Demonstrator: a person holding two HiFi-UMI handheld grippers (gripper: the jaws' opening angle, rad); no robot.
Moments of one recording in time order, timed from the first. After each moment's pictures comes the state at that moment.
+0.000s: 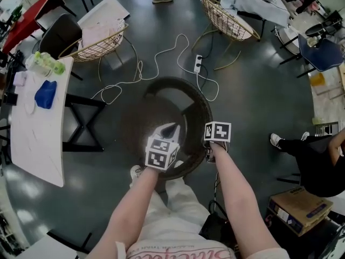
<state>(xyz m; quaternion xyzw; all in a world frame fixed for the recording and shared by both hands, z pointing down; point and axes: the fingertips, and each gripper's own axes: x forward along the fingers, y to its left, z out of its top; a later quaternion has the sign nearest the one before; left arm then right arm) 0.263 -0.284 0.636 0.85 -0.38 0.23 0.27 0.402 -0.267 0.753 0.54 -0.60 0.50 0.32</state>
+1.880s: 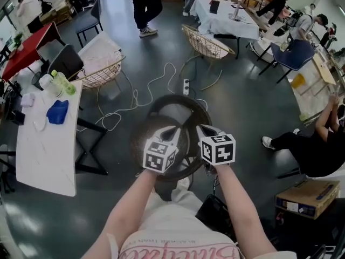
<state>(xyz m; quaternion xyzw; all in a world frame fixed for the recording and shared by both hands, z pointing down) 0.243 -0.219 0.498 0.91 -0.32 0.17 0.18 0.316 -0.208 0.488 0.57 -0.75 0.28 0.19</state>
